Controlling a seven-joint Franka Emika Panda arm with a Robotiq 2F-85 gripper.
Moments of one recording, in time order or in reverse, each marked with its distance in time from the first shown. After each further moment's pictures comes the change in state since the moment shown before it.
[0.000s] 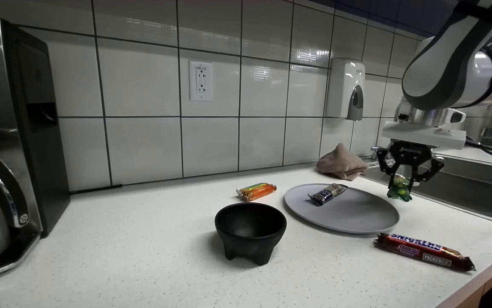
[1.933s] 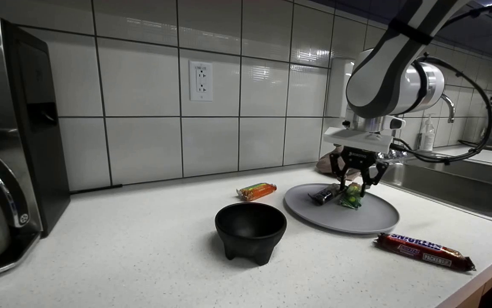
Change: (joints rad) arm 0.116 0.177 0.070 0.212 0.004 -0.085 0.243
